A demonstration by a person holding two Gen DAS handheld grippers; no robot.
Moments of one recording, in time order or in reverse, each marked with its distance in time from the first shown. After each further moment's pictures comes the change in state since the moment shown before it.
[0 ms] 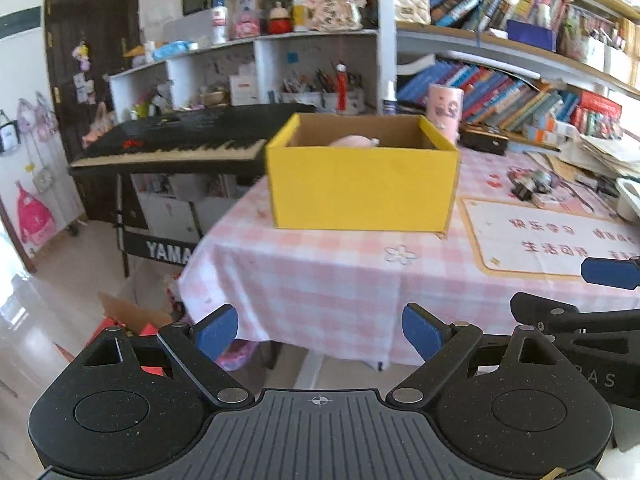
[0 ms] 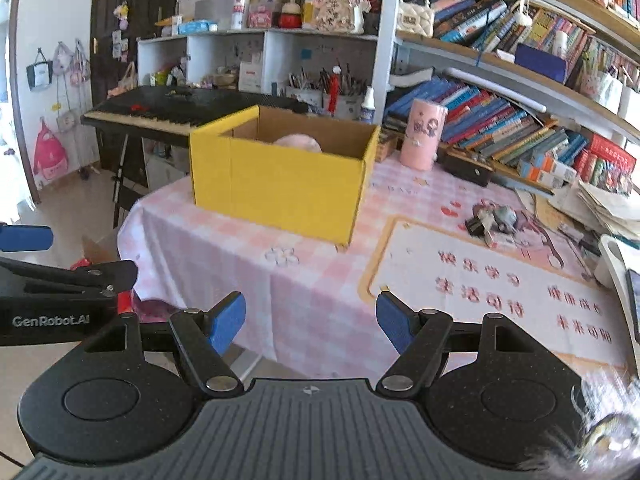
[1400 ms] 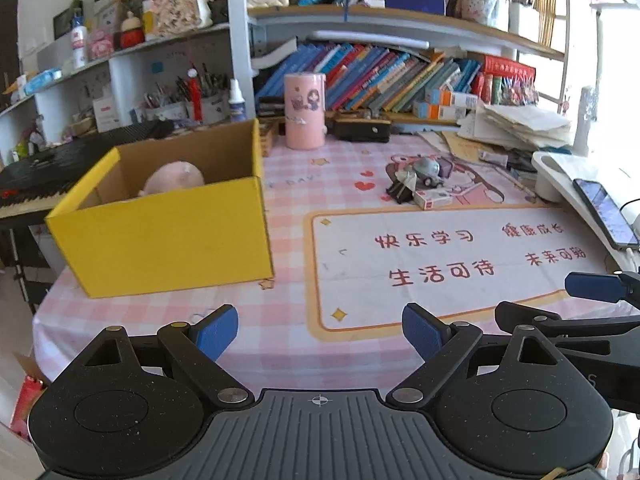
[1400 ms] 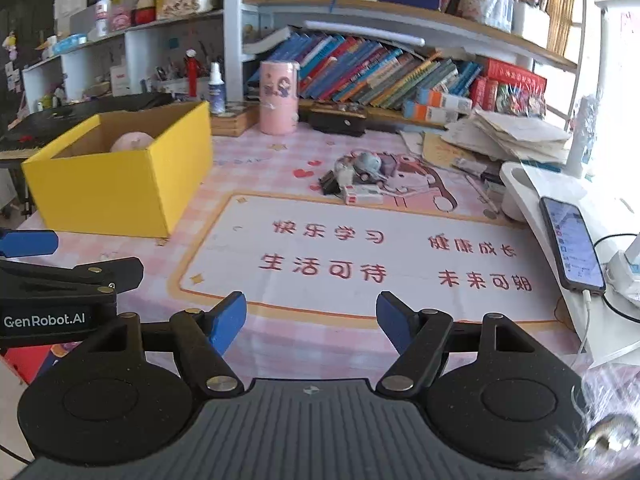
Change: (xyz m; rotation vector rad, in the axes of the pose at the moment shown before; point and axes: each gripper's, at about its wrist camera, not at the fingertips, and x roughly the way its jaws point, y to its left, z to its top) left arm 0.074 -0.149 0.053 0.153 0.033 -0.231; right arm 0.023 -0.158 -0.011 0.221 0.074 -0.200
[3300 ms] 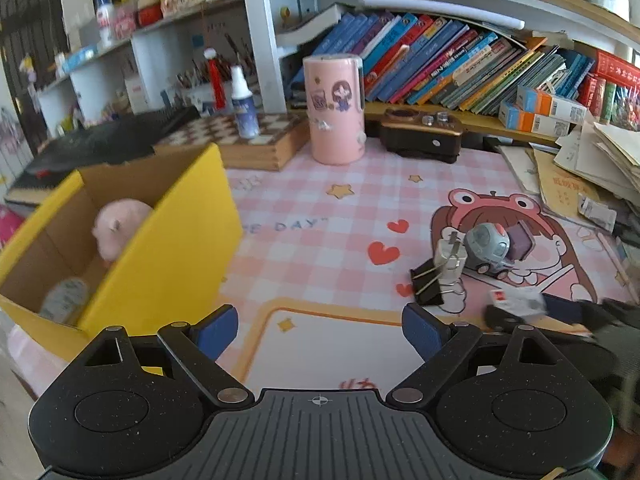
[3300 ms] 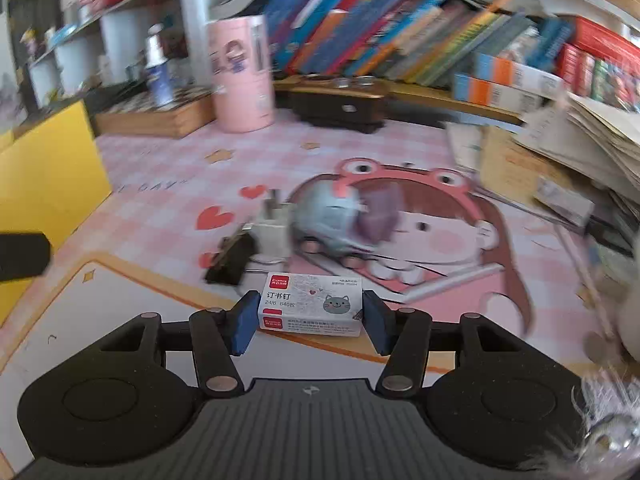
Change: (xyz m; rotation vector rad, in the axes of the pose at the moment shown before) left arm 0.167 -0.089 0.127 -0.158 0.106 0.279; right arm 0.261 -0.133 0.104 -0.042 0.047 0.210
